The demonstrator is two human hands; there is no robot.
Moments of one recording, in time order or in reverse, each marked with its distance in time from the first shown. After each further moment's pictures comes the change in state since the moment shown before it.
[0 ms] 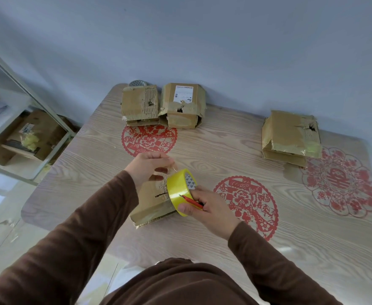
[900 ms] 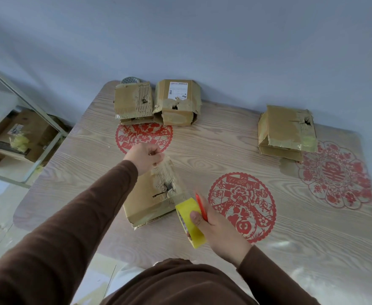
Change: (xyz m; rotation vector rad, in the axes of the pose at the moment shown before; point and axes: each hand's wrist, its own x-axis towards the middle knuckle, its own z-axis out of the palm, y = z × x) left_hand 0.062 -0.025 -0.026 0.645 0.130 0.159; right_hand -0.045 -0.013 0.011 0.271 -0.091 0.342
